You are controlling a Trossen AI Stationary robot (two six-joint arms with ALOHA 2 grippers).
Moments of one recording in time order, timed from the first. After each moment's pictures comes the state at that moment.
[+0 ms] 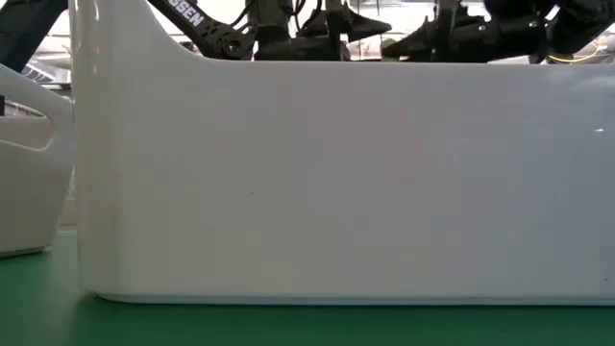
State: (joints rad) left arm 0.31 1.94 1.30 0.81 0.41 -0.38; right arm -0.32 0.95 0.44 0.48 -0.05 0.35
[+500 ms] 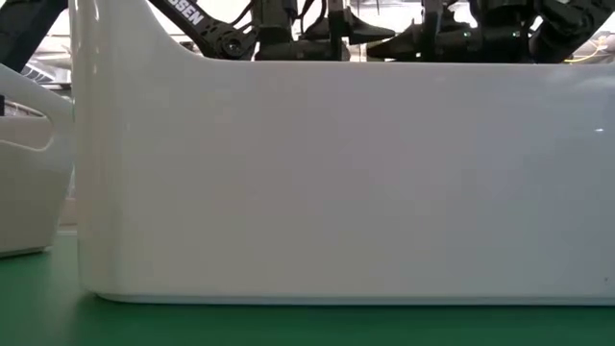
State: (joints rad) left arm 0.30 1.94 1.30 0.73 0.42 -0.45; right arm -0.30 1.09 0.44 0.68 -0.06 0.38
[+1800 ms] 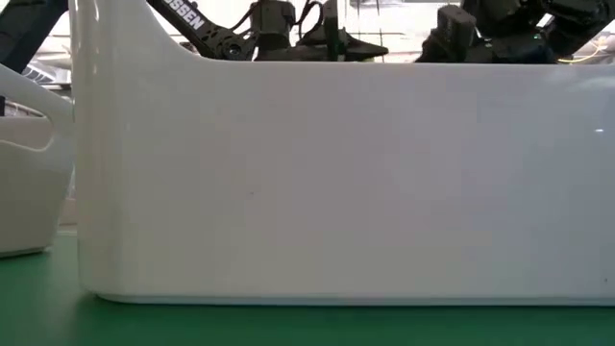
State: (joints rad) left arm 0.35 1.94 1.30 0.73 0.48 -0.50; right arm -0.29 0.97 0.44 0.18 -0.24 0.56
